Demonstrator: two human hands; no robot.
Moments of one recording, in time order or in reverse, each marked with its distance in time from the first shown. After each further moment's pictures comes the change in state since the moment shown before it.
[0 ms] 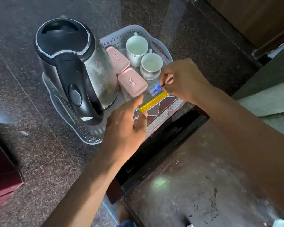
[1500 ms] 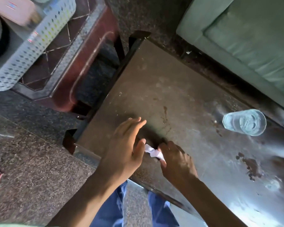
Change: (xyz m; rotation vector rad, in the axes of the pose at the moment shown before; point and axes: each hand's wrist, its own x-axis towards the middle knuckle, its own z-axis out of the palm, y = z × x) left_hand -0.226 0.007 0.146 0.258 -0.586 0.161; right_hand -0.449 0.089 0.188 -0.101 -0.275 0.514
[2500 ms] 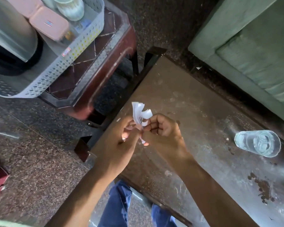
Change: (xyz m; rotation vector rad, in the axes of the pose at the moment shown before) left_hand 0.018 -0.010 -0.056 -0.608 0.149 -0.239; right_hand 0.063 -0.092 -0.104 1.237 0.069 0.088
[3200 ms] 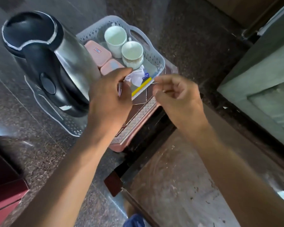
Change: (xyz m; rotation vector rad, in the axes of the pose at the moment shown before) left_hand 0.123 0.093 -0.167 0.331 0.562 0.489; right_hand 0.113 -0.172 0.089 -0.138 0.083 -0.431
